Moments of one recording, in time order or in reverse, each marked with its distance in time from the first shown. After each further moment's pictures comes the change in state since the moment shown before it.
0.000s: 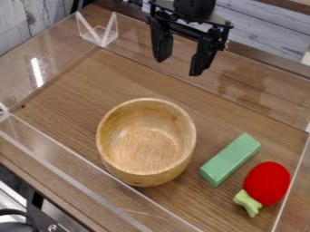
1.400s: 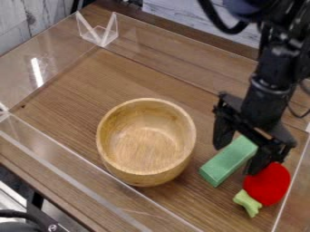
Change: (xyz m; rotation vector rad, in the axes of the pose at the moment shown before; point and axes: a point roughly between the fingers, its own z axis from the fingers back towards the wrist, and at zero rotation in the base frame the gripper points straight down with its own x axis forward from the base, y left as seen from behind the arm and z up) arm -0.021 -0.111 -0.085 0.006 0.031 -0.330
